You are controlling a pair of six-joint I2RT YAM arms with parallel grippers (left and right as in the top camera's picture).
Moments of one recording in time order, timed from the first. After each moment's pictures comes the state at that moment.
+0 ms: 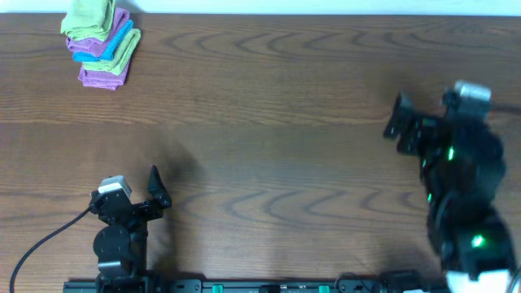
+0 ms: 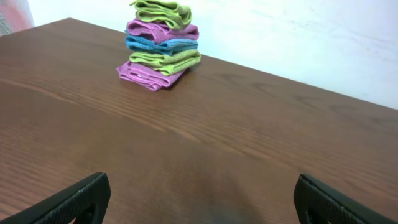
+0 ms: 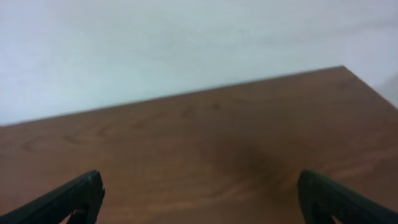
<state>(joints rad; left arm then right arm) 0.07 0.01 0.09 -0.30 -0.06 -0.23 0.12 0.77 0.86 -0.40 0.23 0.21</state>
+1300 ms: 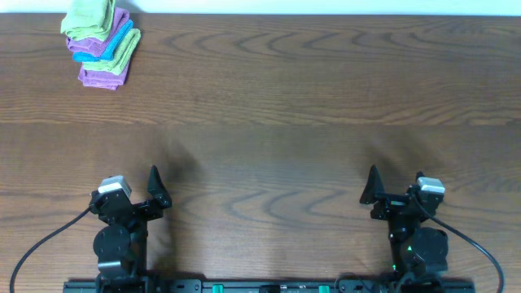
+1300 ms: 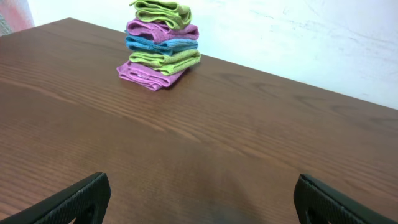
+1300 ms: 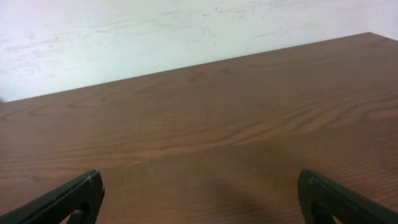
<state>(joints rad) 0.07 0.01 0.09 -0.30 -0.06 -0.23 0.12 0.01 0.08 -0.23 0.17 0.23</state>
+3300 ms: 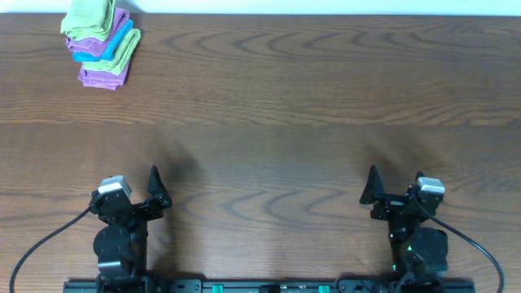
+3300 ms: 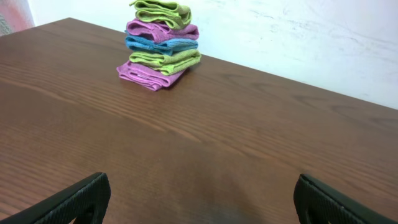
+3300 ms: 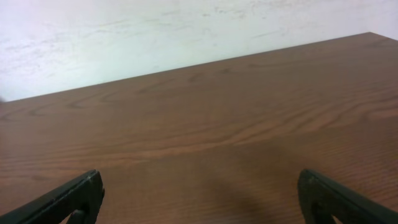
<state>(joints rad) 0.07 0.01 0.09 -0.30 -0.06 -0.23 0.12 0.01 0.08 -0.23 0.17 0.23</state>
